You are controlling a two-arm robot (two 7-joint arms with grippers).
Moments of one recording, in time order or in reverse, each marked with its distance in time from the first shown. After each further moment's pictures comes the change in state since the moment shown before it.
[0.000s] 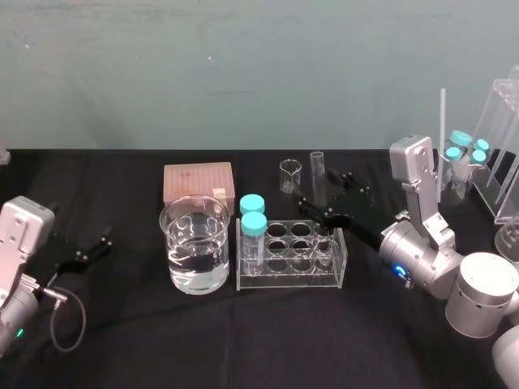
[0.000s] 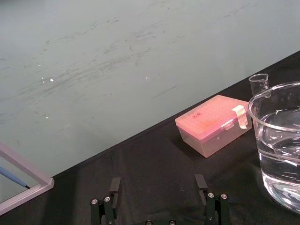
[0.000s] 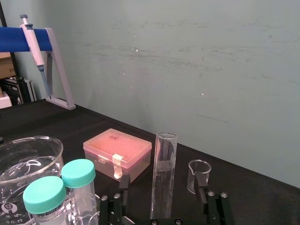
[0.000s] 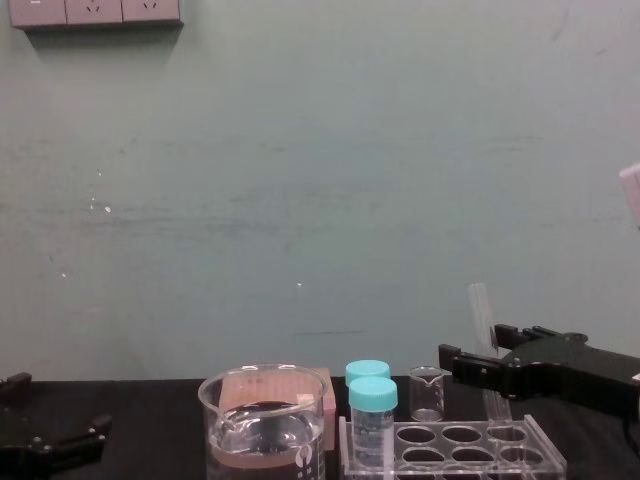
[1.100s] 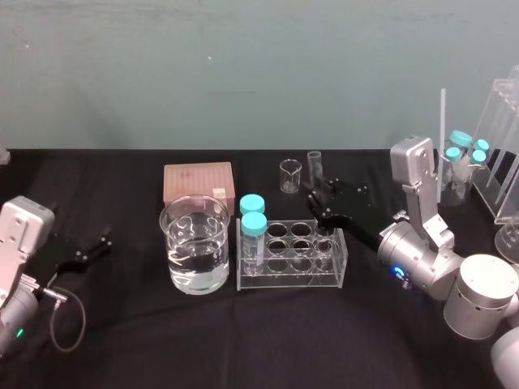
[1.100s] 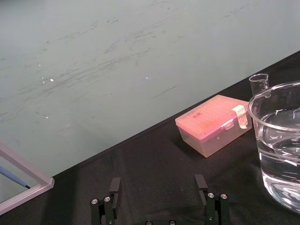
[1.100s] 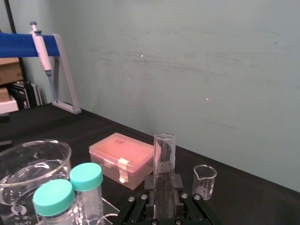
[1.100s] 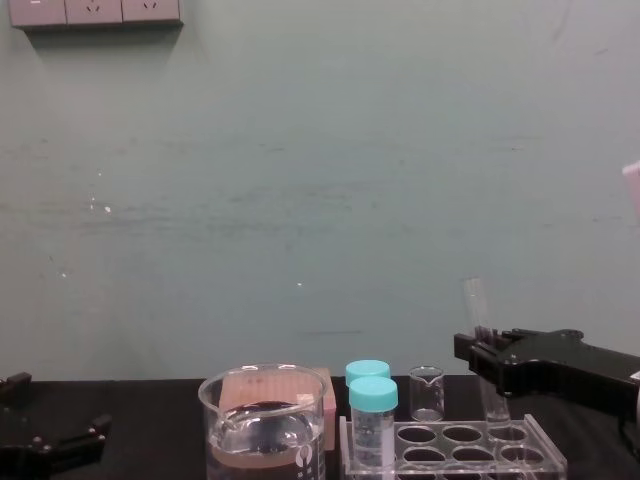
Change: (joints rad) left arm 0.000 0.000 0.000 0.000 0.000 0.000 0.000; right arm -0.007 -0.008 0.010 -0.002 -0.002 -0.023 0.025
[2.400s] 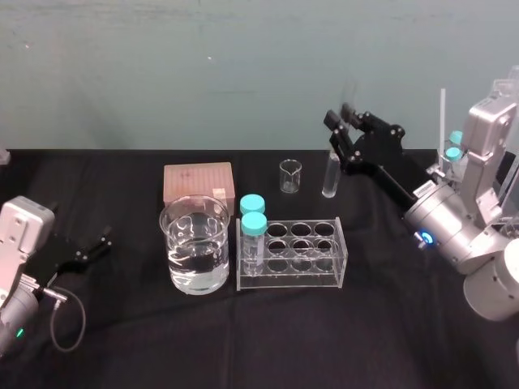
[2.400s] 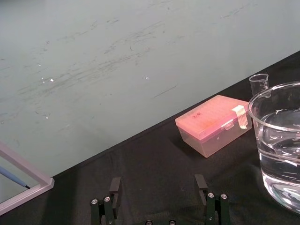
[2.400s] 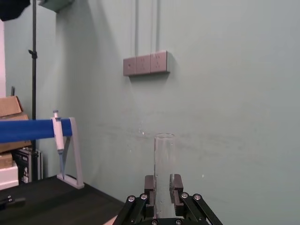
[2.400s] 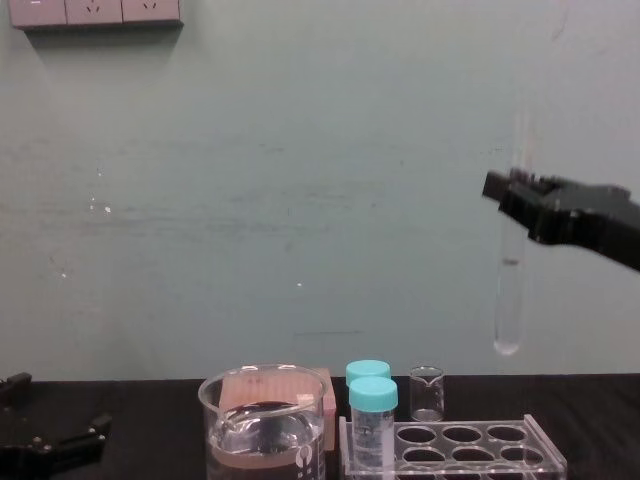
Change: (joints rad) left arm 0.000 0.000 0.000 0.000 0.000 0.000 0.000; right arm -0.072 -0.002 0.124 -0.205 0.077 -0.138 0.046
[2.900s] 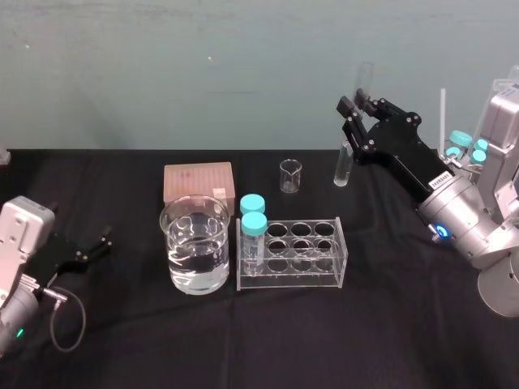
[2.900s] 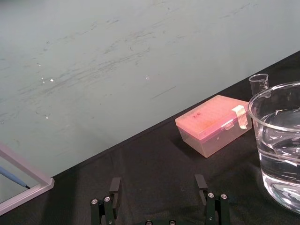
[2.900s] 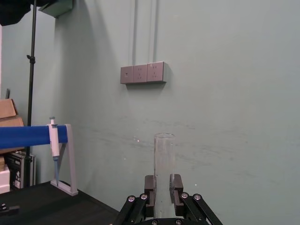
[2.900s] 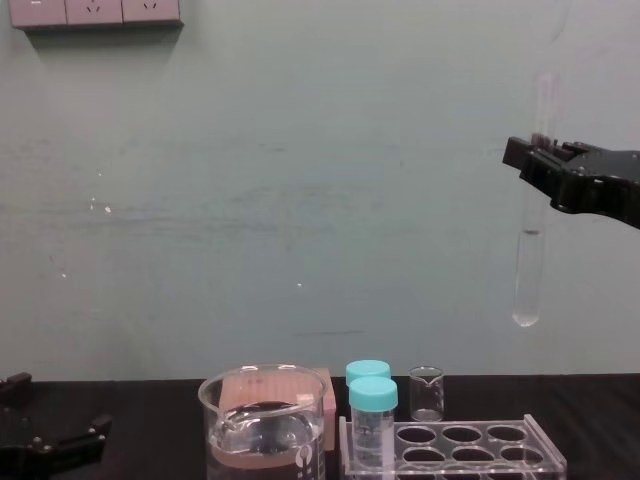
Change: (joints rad) left arm 0.000 0.000 0.000 0.000 0.000 0.000 0.000; right arm -0.024 0.026 0.022 -0.073 -0.003 0.011 -0.022
